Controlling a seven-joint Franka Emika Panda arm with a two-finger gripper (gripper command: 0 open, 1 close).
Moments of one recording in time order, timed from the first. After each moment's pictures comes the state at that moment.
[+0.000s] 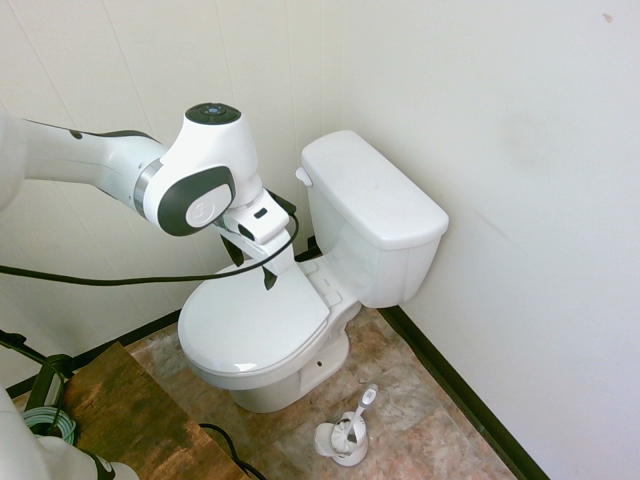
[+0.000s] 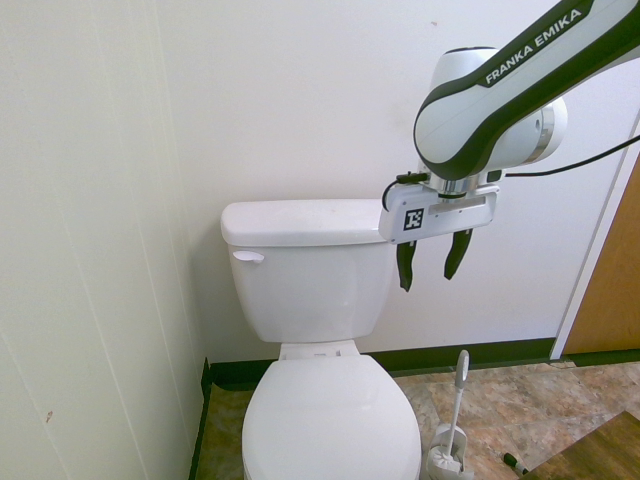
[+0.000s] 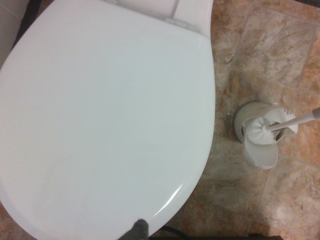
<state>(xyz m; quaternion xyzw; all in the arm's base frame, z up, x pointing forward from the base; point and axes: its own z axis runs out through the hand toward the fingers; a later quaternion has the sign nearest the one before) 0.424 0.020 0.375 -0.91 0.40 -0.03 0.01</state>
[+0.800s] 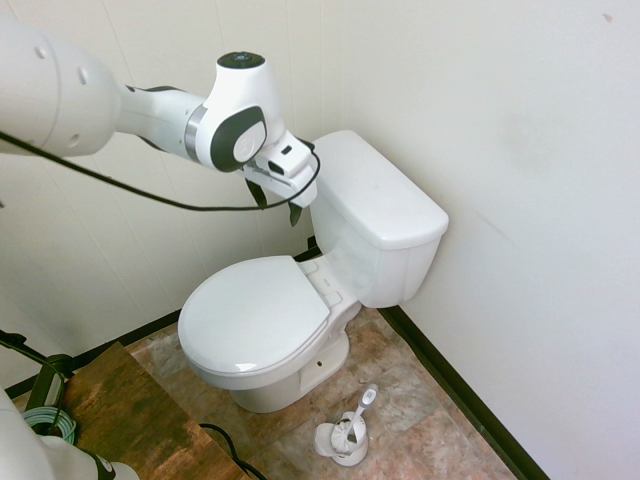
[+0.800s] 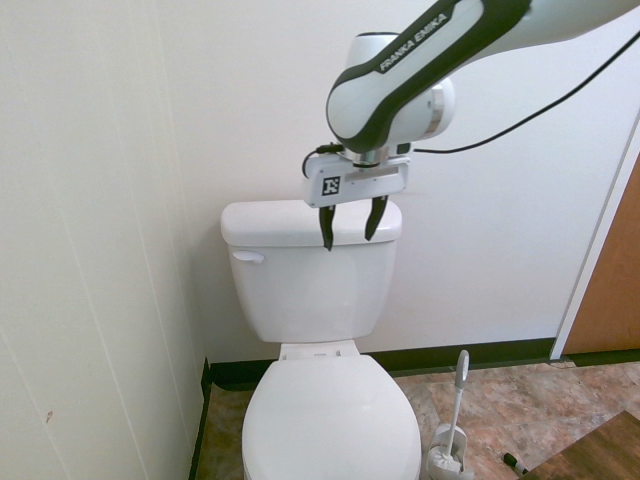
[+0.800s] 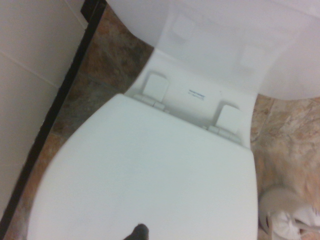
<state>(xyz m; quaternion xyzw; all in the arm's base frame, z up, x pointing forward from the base) 0.570 0.095 0.406 -0.93 0.36 -0.08 0.04</state>
